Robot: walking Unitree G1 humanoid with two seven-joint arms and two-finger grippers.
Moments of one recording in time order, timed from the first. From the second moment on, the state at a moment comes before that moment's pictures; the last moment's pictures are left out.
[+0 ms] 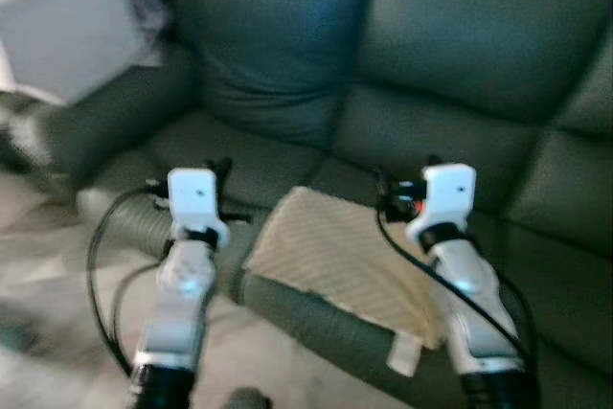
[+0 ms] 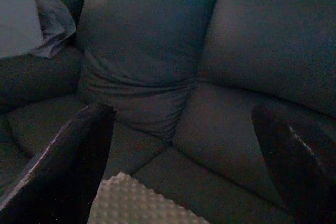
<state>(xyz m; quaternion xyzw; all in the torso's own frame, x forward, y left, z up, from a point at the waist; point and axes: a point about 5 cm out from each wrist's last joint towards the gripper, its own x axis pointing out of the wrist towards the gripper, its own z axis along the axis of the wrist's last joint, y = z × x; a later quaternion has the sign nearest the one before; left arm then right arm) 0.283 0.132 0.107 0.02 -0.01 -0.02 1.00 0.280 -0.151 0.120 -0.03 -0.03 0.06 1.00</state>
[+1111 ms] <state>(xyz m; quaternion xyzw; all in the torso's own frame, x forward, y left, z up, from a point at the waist) 0.279 0.143 0.097 0.03 0.01 0.01 1.00 0.287 -0.152 0.108 -0.02 -0.02 0.07 1.00</state>
